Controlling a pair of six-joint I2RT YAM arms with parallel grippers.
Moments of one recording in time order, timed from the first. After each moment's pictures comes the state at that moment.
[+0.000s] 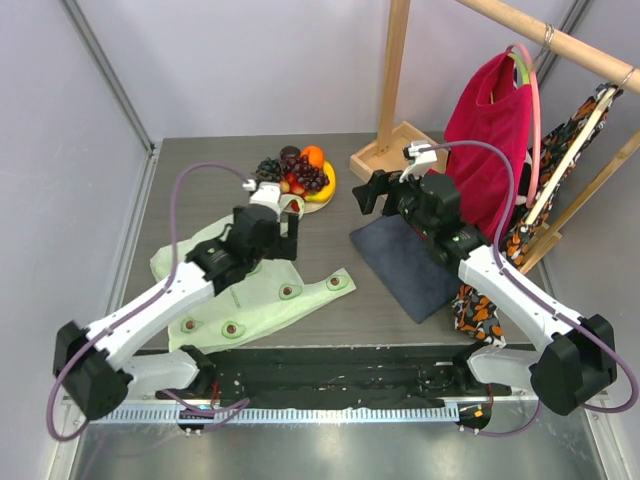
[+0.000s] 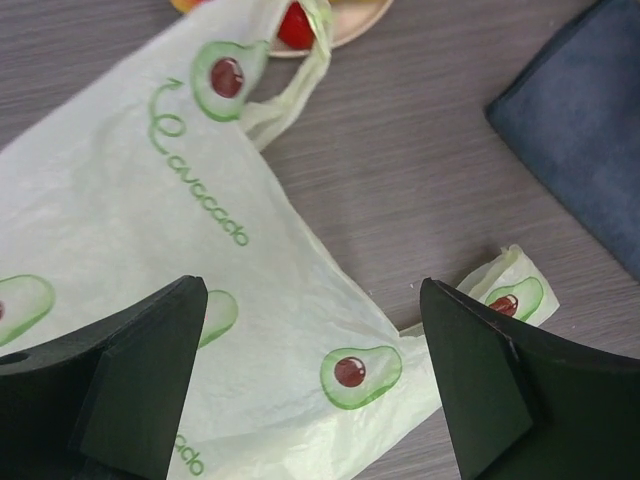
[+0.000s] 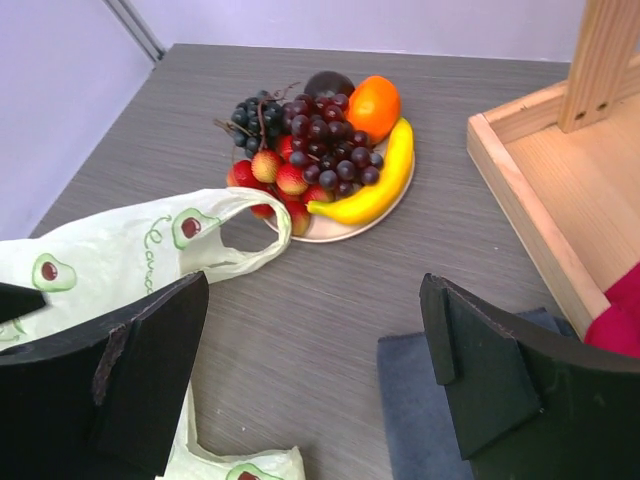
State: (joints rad) left arm -0.69 1.11 0.96 -0.46 -0.36 -0.35; right arm 0.49 1.20 0.94 0.09 -0.01 0.29
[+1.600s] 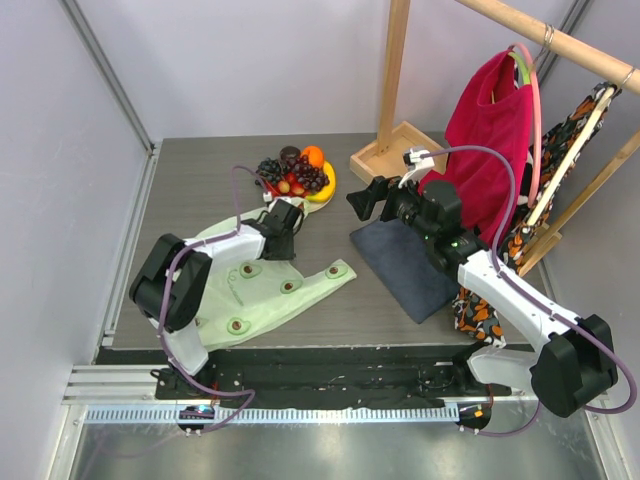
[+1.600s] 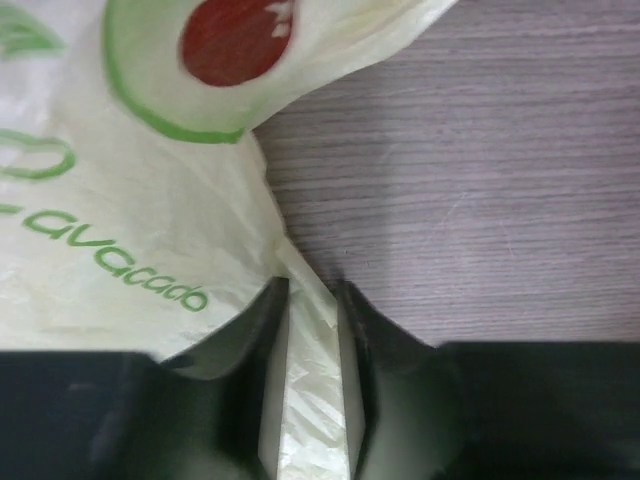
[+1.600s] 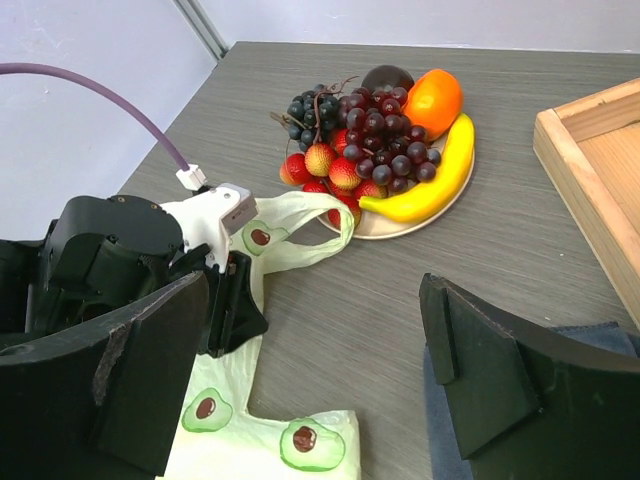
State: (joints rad) left arm -0.57 1.76 1.04 -0.33 -0.25 -0.51; right arm 0.47 1.19 0.87 0.21 -0.13 0.36
